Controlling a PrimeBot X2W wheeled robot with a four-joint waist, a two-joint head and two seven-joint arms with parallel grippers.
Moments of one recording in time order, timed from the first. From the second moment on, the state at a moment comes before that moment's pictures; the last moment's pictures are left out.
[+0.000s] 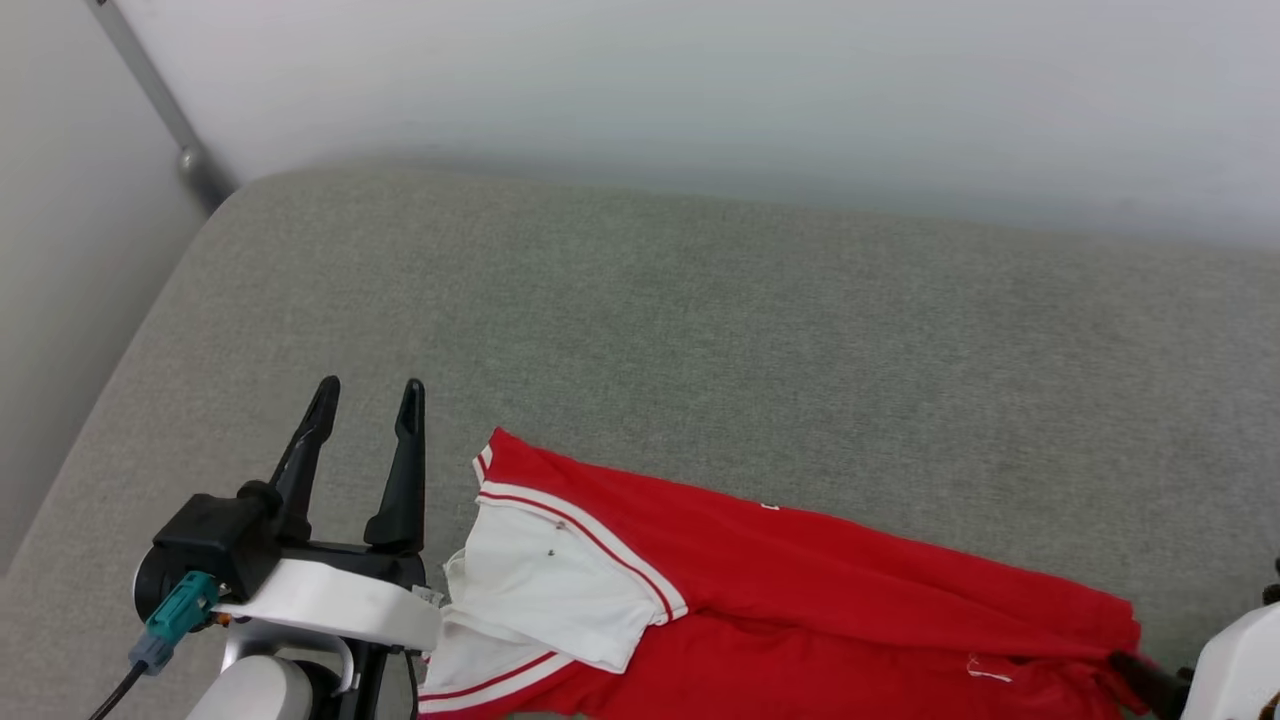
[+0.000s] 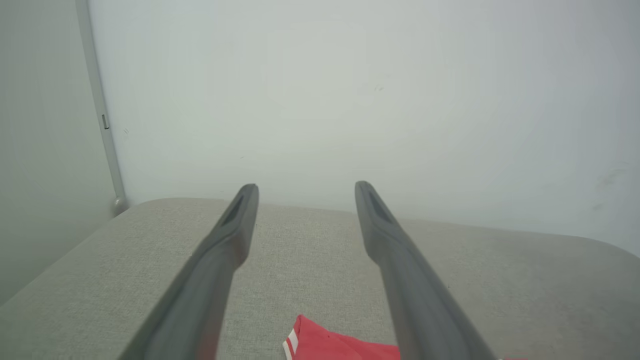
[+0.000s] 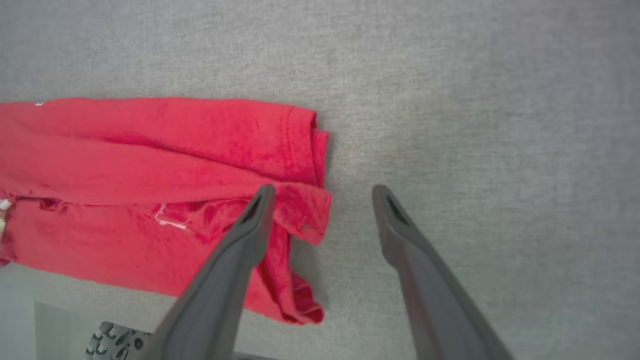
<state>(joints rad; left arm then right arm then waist) -0.14 0.43 -0.38 -0.07 -0.61 0.21 -0.26 0.04 -0.12 -0.36 -0.07 0.38 0.13 0.98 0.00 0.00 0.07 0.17</state>
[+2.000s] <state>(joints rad) -0.10 0.44 -0.35 -0.08 -0.53 0.18 -0.22 -0.12 -0.05 -0.49 0.06 0.76 0.13 1.25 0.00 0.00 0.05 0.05</state>
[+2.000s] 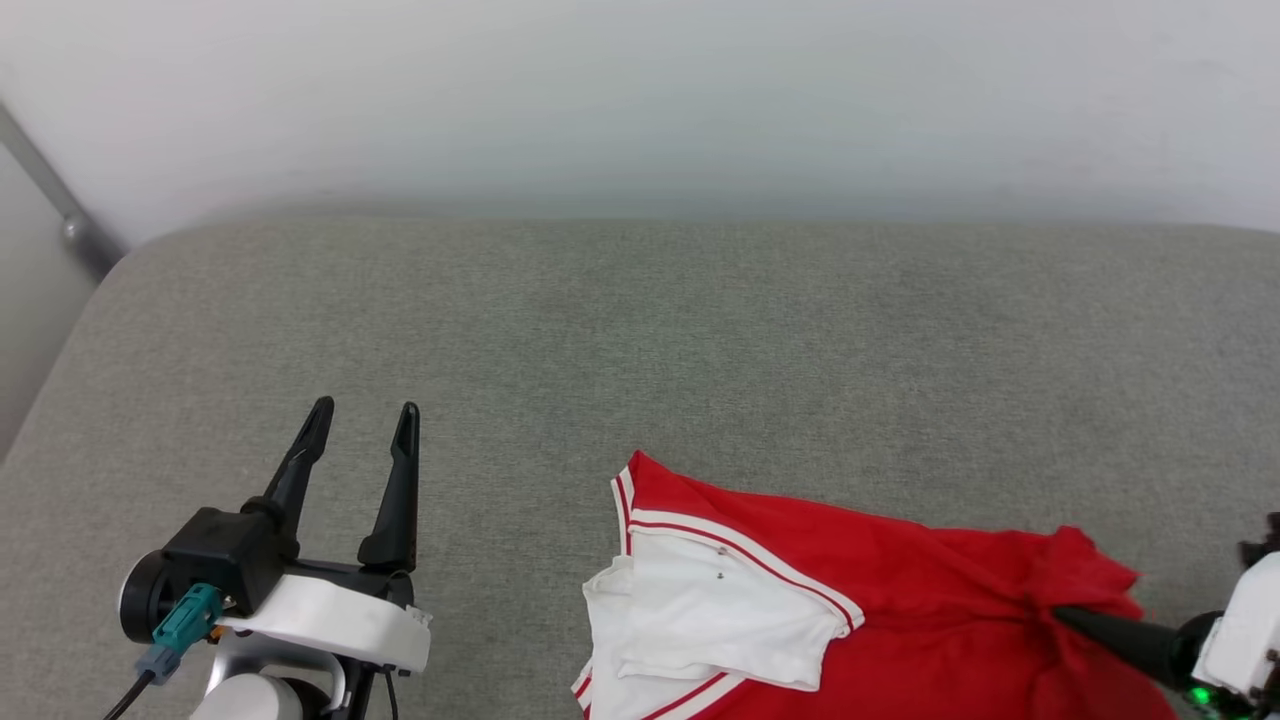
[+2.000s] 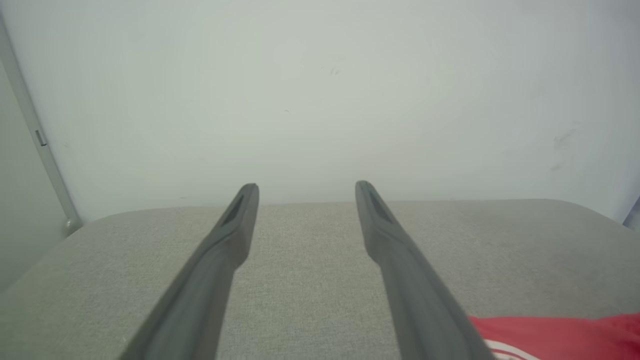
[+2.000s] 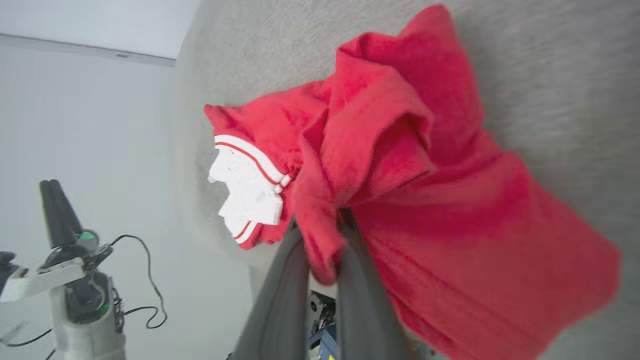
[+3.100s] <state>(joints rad) -0.16 0.39 -0.39 0.00 -0.55 0.14 -0.24 -0.34 -0.06 0.33 0.48 1.07 0.13 0.59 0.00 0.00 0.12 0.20</state>
